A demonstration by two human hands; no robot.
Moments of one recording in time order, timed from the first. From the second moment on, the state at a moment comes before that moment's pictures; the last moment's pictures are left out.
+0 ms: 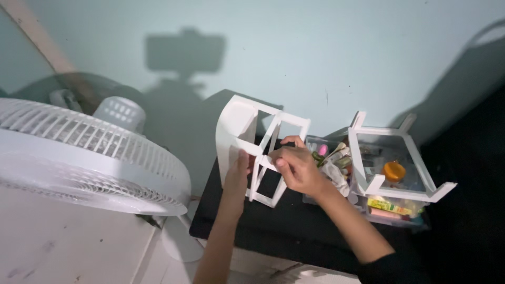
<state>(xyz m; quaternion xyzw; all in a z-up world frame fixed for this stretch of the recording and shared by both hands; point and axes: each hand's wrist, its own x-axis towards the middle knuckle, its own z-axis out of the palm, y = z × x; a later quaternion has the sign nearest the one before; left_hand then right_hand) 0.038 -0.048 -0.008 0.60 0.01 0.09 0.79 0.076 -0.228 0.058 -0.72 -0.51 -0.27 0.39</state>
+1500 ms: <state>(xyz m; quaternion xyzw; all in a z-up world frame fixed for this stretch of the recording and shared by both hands) 0.100 -0.080 0.012 0.51 0.17 -0.01 0.84 0.115 -0.232 0.079 -0.77 -0.54 -0.21 0.27</state>
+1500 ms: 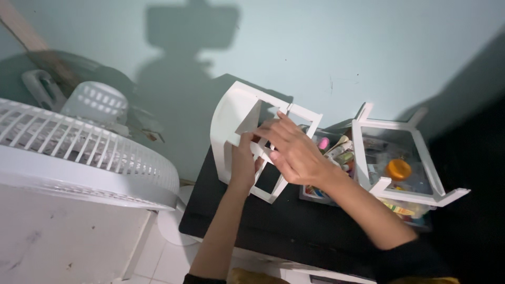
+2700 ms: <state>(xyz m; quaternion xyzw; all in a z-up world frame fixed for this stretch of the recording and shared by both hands) 0.117 -0.078 0.009 0.45 0.05 -0.03 0.89 0.093 -0.231 0.042 -0.80 -0.33 -0.32 0.38</state>
